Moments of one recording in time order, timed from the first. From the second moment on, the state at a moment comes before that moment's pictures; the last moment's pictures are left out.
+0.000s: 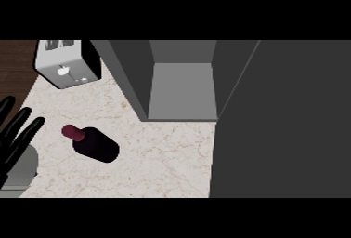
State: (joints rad) left arm 0.11 0.23 0.16 -2.32 0.74 -0.07 0.50; right arm 0.06 -0.14 0.11 -2.44 -0.16 0.08 0.46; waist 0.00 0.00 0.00
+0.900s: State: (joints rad) left arm 0.05 0.32 0.43 -2.17 0.96 -0.19 0.54; right arm 0.00 -0.13 0.11 -2.47 -0.13 0.06 0.55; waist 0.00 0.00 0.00
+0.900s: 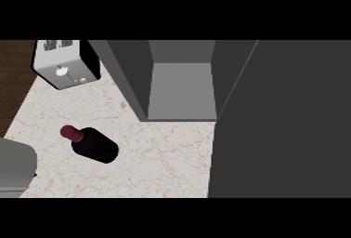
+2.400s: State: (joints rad) left arm -0.01 0.21 0.38 -1.56 0.60 -0.53 0.20; right arm -0.04 -0.11 0.08 -2.49 -0.12 0.08 0.60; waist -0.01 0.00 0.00
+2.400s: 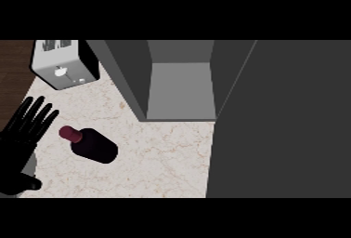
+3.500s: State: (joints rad) left arm -0.09 0.22 0.34 -1.16 0.38 -0.67 -0.13; right arm -0.10 -0.10 0.09 -2.50 -0.10 0.07 0.67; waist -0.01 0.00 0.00
